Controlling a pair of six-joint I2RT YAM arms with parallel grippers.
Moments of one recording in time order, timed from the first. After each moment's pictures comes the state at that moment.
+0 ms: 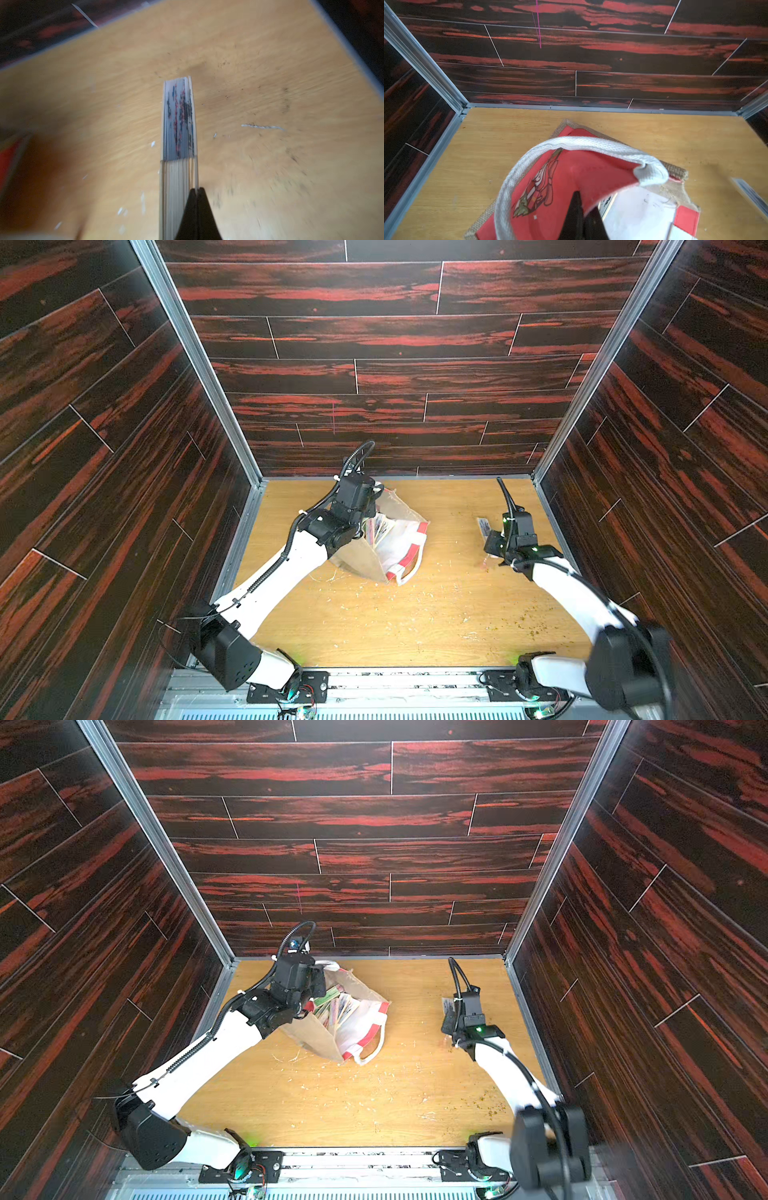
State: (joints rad) left arm -0.59 1.45 1.42 -0.49 -0.48 -0.33; right arm 0.16 1.39 0.85 -0.32 0.12 0.41
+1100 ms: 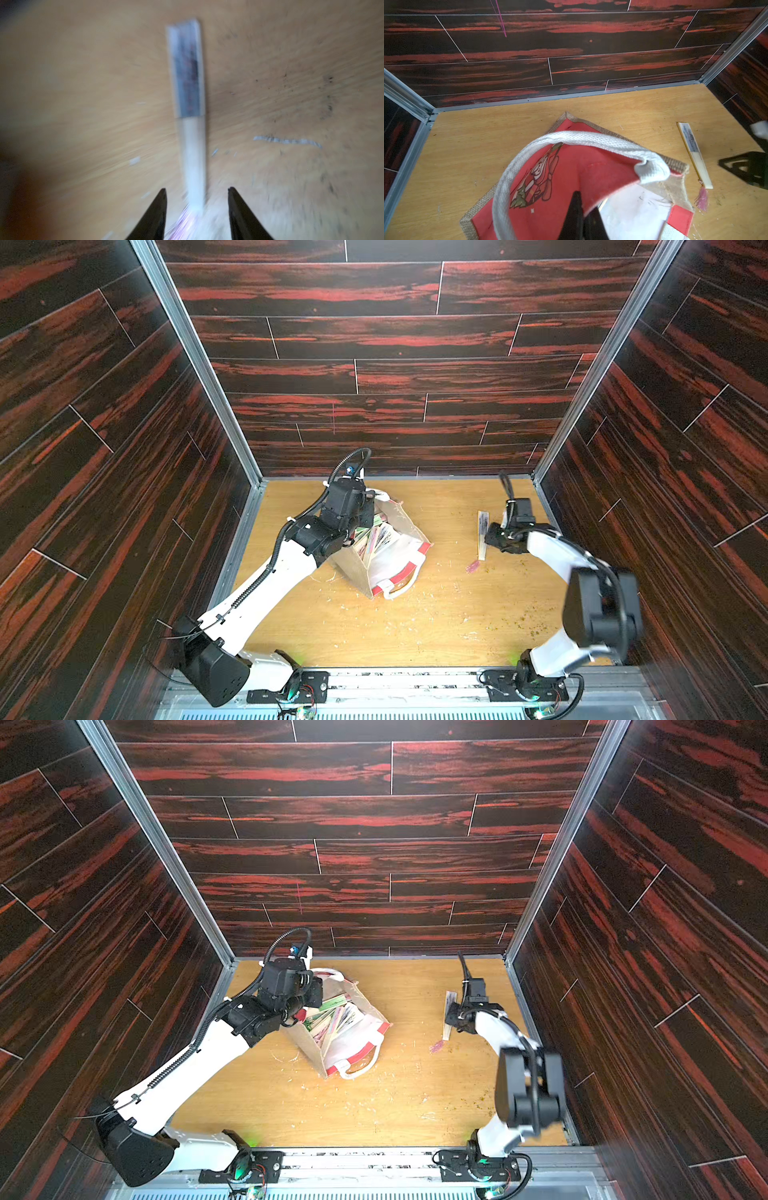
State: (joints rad) left arm -0.59 1.36 1.36 -0.52 -0.29 -0.27; right arm 0.08 1.52 1.01 -0.43 -0.08 0.43
